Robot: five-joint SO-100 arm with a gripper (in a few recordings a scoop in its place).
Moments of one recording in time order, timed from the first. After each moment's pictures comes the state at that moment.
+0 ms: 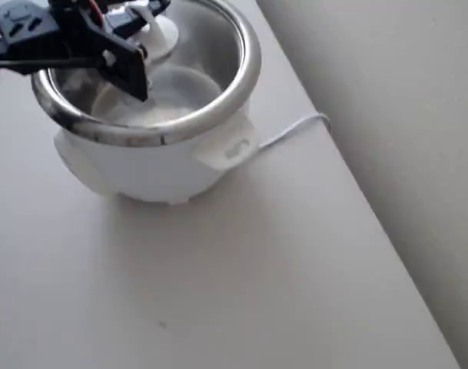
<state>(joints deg) -19.3 102.8 98.3 0.5 3.1</state>
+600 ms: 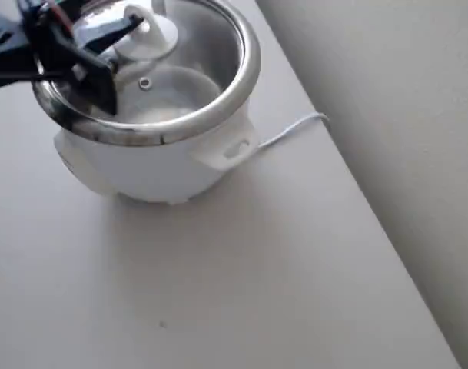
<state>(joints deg) -20.8 117.9 117.4 2.0 1.1</state>
